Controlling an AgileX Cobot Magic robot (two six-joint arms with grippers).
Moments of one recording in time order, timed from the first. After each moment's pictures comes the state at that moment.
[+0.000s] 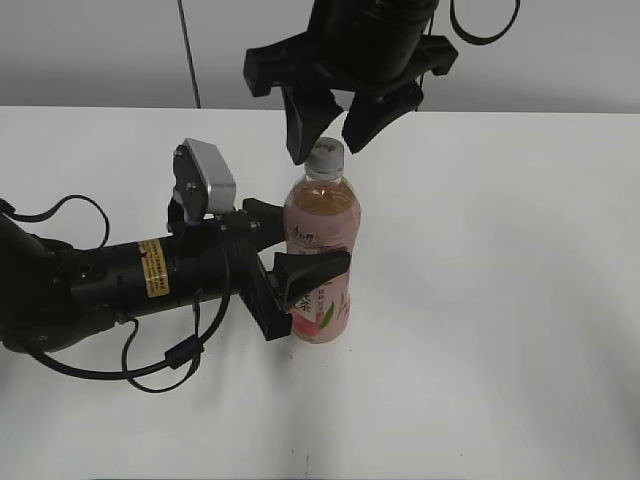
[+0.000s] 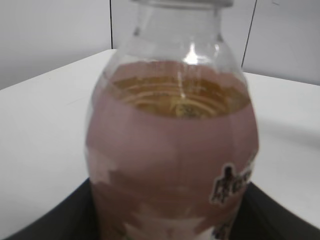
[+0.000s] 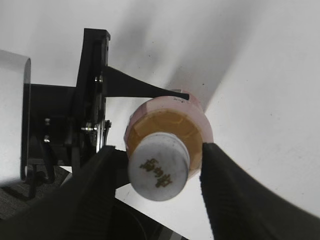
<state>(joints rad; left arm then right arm) -0.45 2.04 -0.70 0.81 -1.19 -0.27 0.70 1.90 -1.79 0.13 1.22 0.11</state>
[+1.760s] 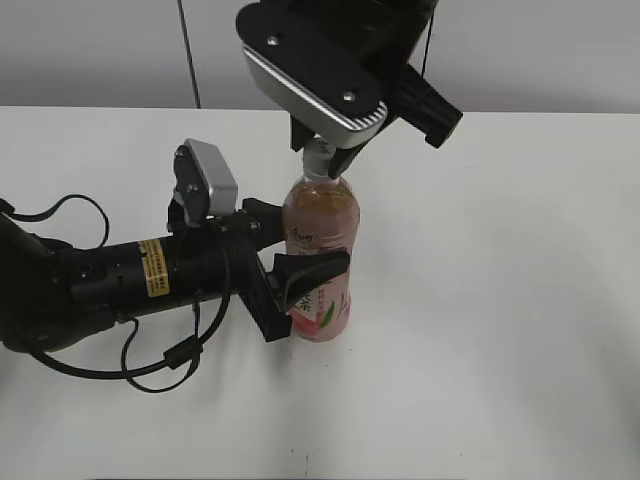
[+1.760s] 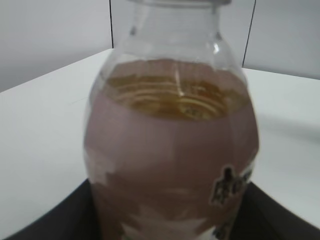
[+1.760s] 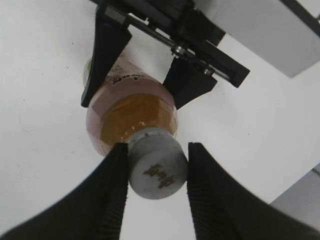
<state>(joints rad) -0.45 2.04 -0.70 0.81 -1.18 -0.25 0.69 1.90 -1.79 0.17 1.23 -1.95</state>
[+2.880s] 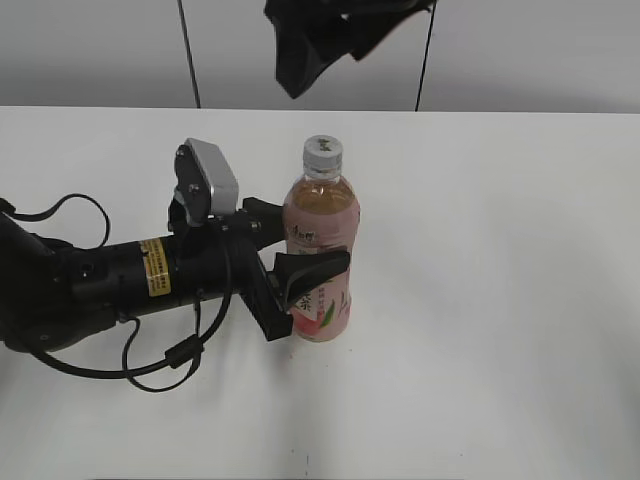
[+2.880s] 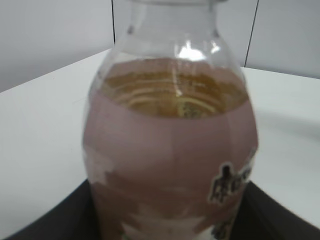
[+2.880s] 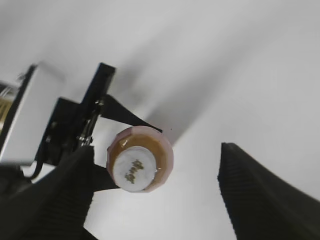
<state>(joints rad) -0.45 2.04 -0.70 0.80 -1.17 -0.25 0.70 1.82 -1.85 0.10 1.16 -0.31</state>
